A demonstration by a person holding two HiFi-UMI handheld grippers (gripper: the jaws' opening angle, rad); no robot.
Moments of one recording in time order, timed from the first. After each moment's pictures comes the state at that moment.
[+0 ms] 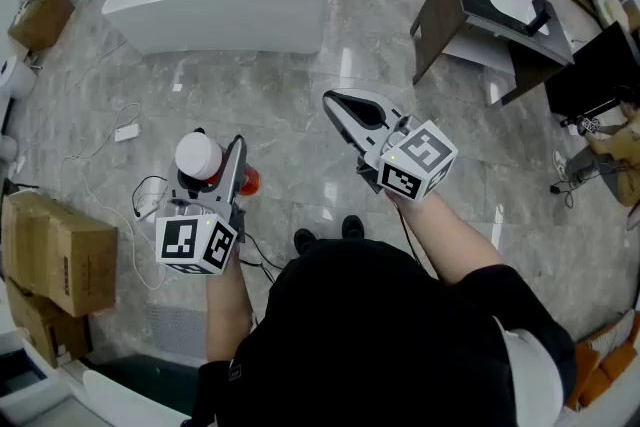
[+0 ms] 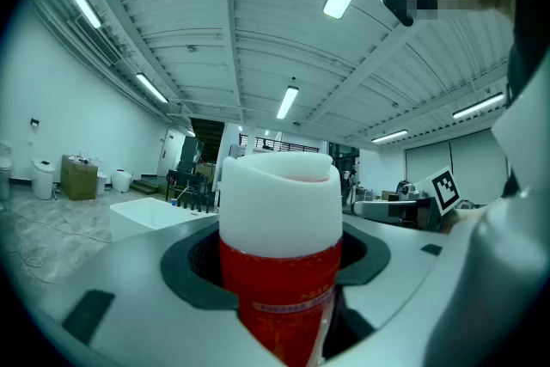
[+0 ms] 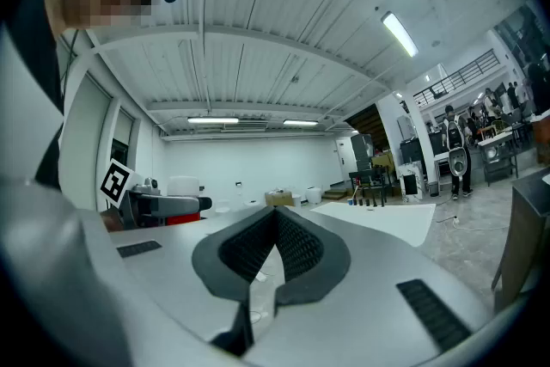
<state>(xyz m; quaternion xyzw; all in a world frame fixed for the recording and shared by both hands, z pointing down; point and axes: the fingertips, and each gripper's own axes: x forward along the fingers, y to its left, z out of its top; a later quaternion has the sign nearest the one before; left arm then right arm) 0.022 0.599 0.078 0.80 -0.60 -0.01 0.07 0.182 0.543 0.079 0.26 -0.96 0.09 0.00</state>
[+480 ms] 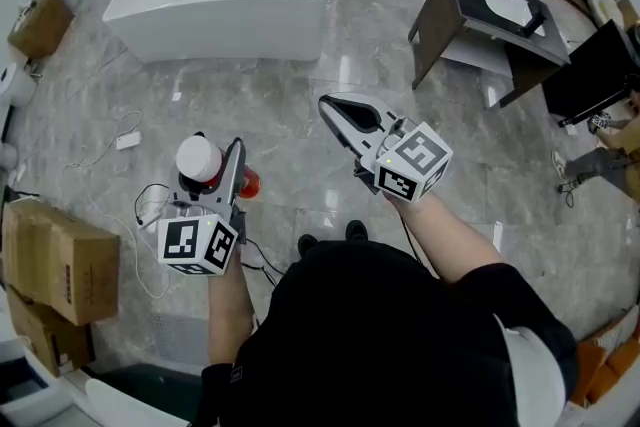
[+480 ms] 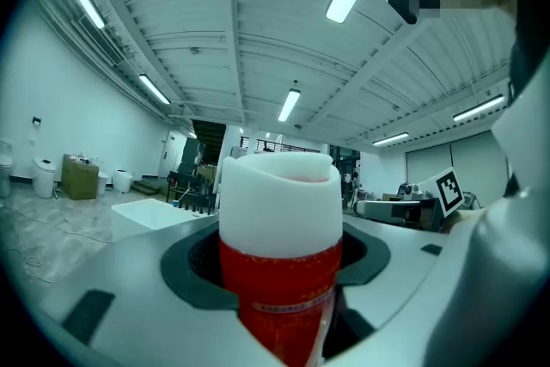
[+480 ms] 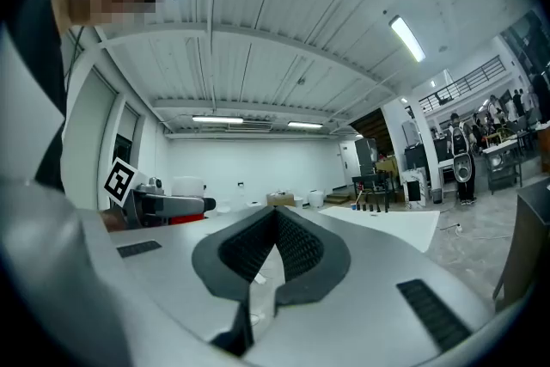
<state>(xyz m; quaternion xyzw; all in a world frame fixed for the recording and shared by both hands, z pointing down) -0.001 0.605 0.079 0.80 -0.60 -0.02 0.07 0.157 0.554 0.075 0.25 -0.97 0.07 0.00</state>
